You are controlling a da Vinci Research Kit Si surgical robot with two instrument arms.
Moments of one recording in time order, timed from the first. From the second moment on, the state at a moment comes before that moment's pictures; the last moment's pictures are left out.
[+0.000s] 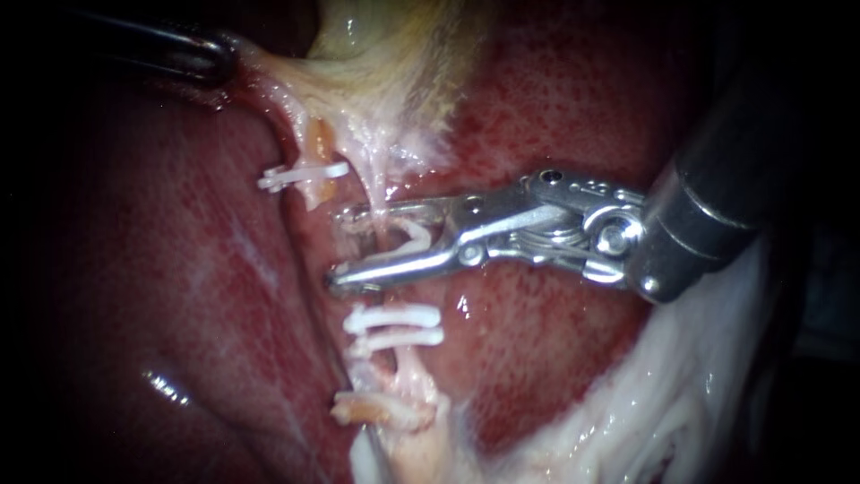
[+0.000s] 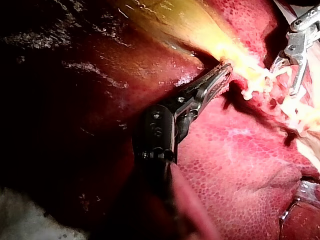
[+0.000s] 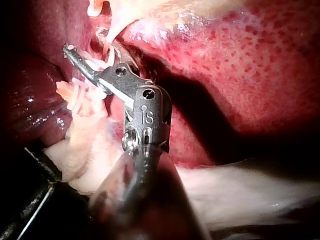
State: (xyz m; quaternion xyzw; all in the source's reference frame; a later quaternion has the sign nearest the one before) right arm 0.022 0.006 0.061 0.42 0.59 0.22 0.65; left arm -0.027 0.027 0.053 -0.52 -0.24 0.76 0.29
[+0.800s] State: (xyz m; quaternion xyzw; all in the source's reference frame) right arm 0.022 0.006 0.060 0.47 0.56 0.25 0.63; left arm -0.027 0.027 0.053 -0.52 -0.24 0.76 0.29
